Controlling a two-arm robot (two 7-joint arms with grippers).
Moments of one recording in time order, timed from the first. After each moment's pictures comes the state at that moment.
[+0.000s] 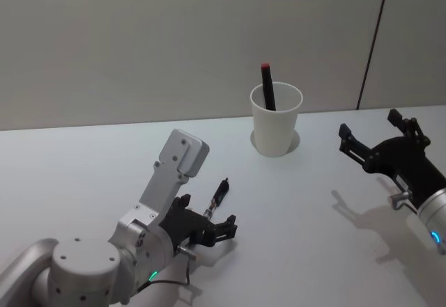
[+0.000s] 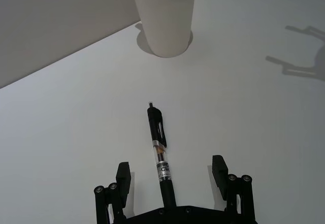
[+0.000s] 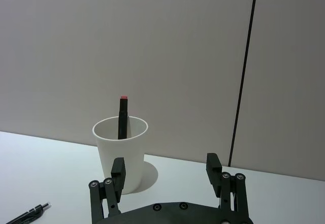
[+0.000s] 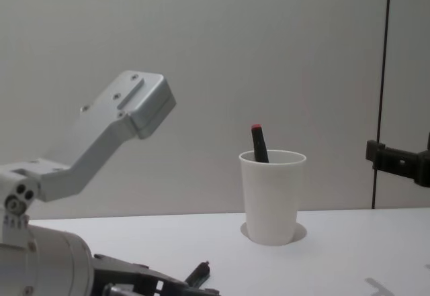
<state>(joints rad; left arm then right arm) -0.09 0.42 0.44 -1.88 -0.37 0.71 0.02 -0.01 0.34 -0.23 -1.77 0.29 0.03 0.07</state>
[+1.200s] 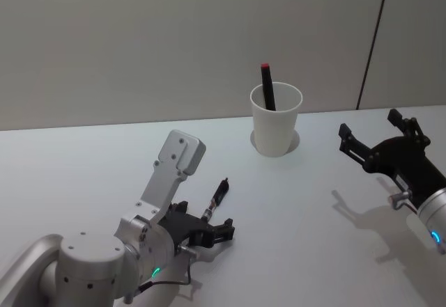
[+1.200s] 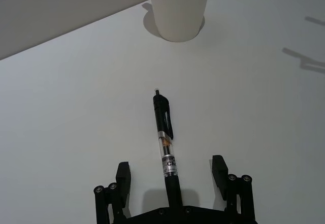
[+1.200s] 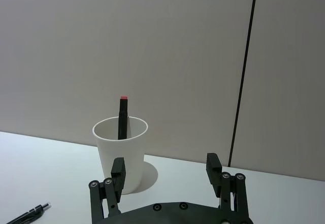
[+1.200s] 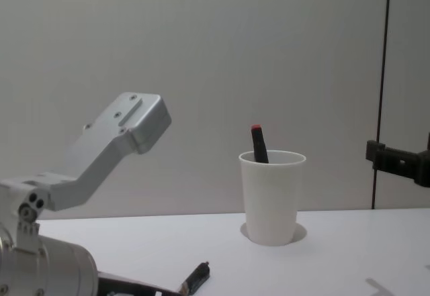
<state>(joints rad) -0.10 0.36 0.42 -1.83 -0.39 0.77 0.03 -0.01 0.34 -0.23 -1.77 0.29 0.03 0.07</state>
